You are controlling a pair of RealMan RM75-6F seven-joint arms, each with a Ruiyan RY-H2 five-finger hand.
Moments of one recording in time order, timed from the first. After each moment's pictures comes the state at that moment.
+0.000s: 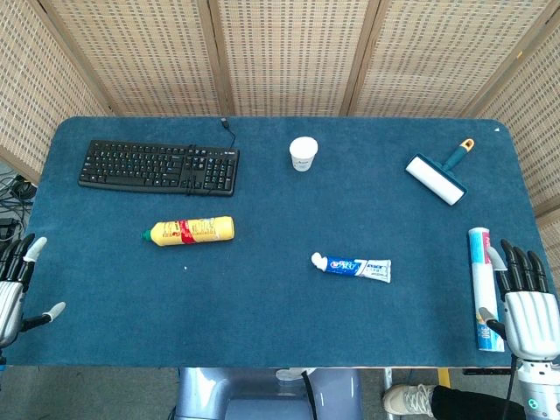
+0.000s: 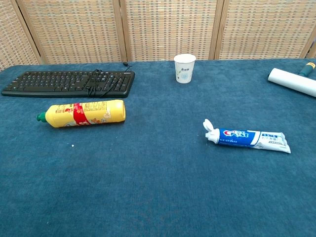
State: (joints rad) left arm -0.07 -1.13 -0.04 -1.64 1.54 1.54 0.06; right arm 0.04 -1.18 0.09 -1.60 -1.58 1.63 -0.13
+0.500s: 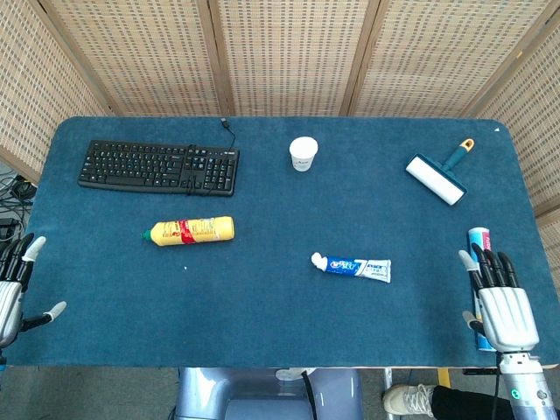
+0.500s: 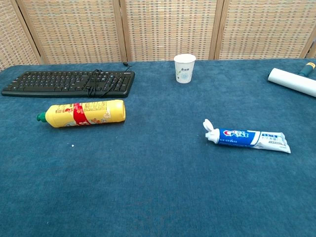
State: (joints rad) left arm -0.07 -1.14 -0.05 -1.63 1.53 1.55 0.04; right arm 0.11 -1.18 0.08 -1.64 -1.55 1.46 -0.20
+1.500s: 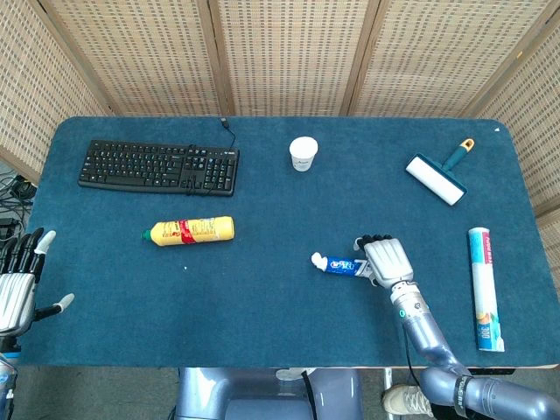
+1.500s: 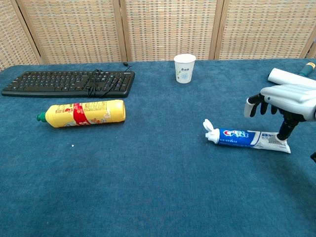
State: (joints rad) left arm -0.11 -1.21 -0.07 -1.57 1.49 1.51 0.10; right arm 0.55 -1.51 0.21 -1.51 -1.09 0.98 -0.51
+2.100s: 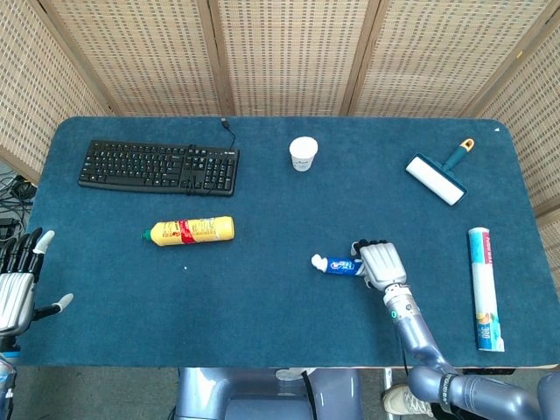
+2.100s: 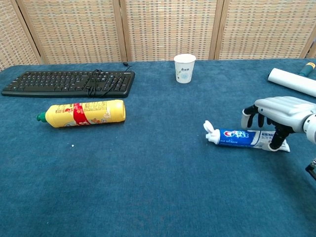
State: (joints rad) left arm -0.11 -1.21 -0.07 -1.57 1.47 1.50 0.10; right arm 0.57 -1.61 0.17 -1.38 -1.08 1.00 -0.48
